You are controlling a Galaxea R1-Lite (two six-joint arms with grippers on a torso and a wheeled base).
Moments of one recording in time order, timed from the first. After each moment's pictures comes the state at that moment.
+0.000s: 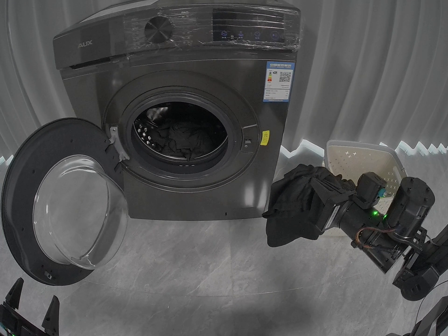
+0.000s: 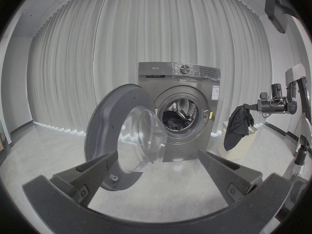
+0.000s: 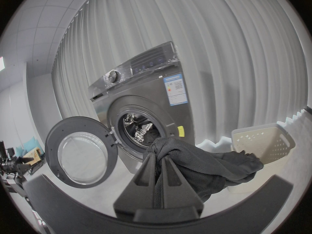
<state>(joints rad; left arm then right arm) 0.00 0.02 -0.02 0.00 0.01 -0.01 0.67 1.72 -0.38 -1.37 -0.28 0.15</state>
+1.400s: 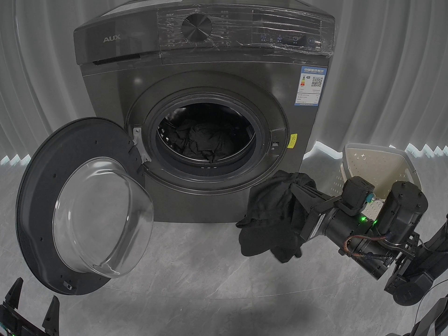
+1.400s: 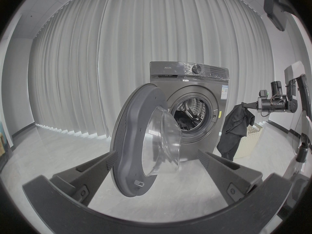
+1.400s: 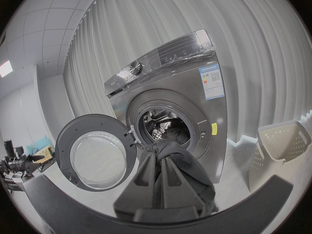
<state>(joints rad) 0.00 0.02 -0.02 0.00 0.01 0.01 0.74 1.76 -0.41 -1.39 -0.22 0.17</state>
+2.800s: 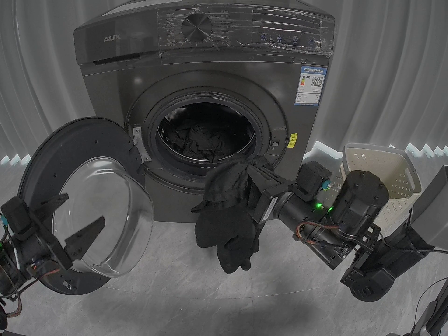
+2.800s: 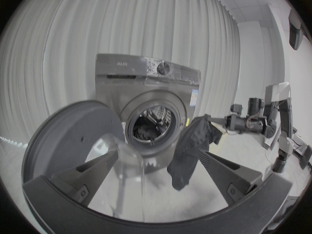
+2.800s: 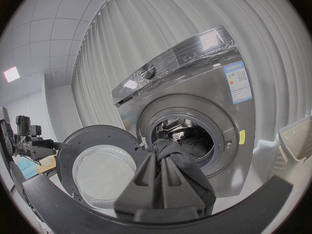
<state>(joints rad) -0.24 1.02 -0.22 -0.72 -0.17 0.04 0.81 1.96 -0.68 -1.45 -0.21 0.18</state>
